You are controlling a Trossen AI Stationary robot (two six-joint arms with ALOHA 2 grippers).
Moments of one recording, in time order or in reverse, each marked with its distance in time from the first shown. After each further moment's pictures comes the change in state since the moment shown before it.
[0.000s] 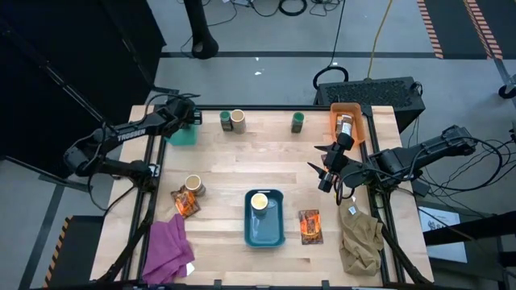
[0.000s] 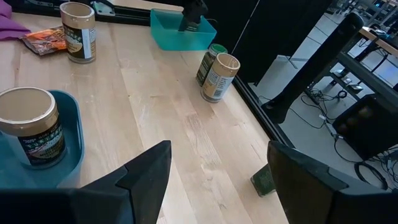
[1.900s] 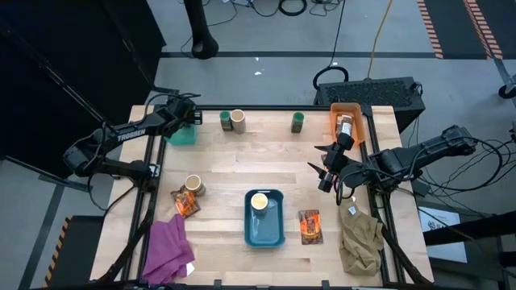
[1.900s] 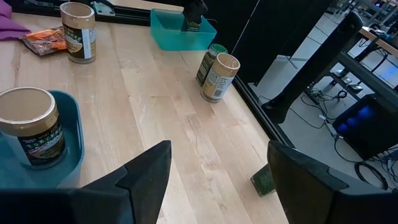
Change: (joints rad) left arm 0.000 -0.001 -0.002 0.011 0.003 0.021; right arm 0.000 0.000 0.000 0.000 0.000 0.000
